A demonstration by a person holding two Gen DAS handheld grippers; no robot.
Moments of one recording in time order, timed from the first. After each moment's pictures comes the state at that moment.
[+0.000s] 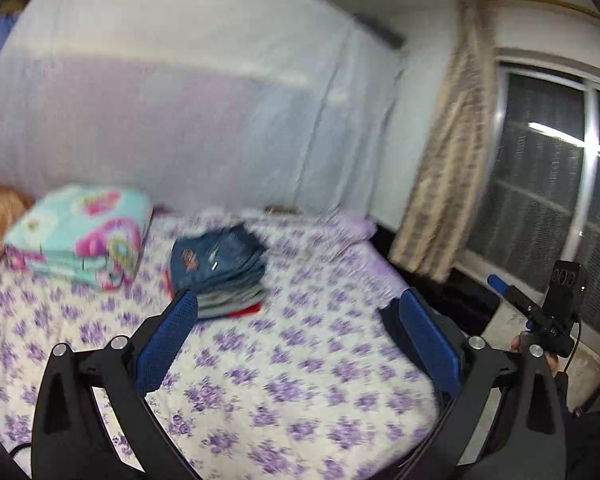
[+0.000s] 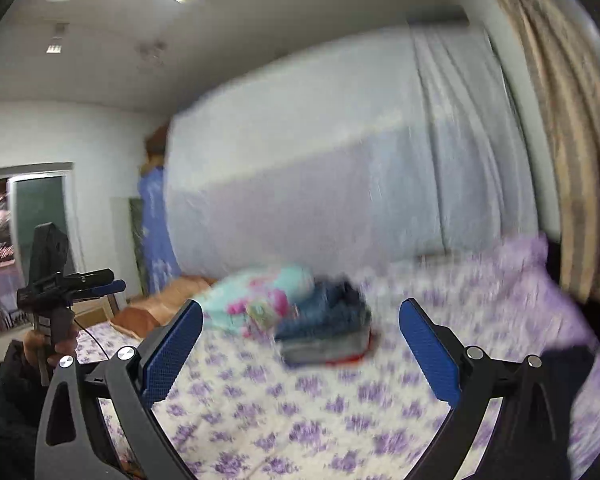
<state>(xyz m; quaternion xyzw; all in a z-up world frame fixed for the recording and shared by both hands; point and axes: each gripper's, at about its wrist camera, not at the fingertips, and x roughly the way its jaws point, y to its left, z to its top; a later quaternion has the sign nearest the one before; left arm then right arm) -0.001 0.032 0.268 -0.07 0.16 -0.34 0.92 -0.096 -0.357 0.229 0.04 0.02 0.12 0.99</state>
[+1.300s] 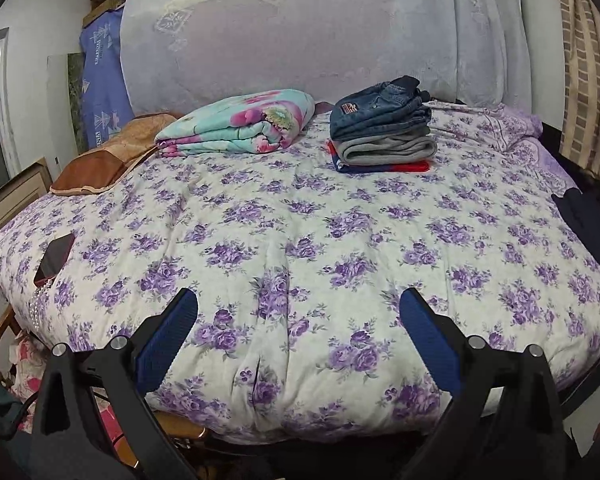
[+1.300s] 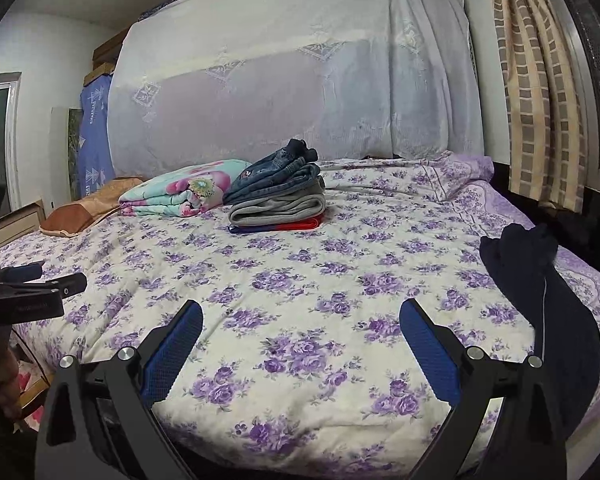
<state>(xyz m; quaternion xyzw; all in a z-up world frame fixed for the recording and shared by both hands) -0.049 -0.002 0.032 0.03 0.28 -0.01 0.96 -0.096 -0.268 0.004 0.01 0.17 -0.02 0.98</state>
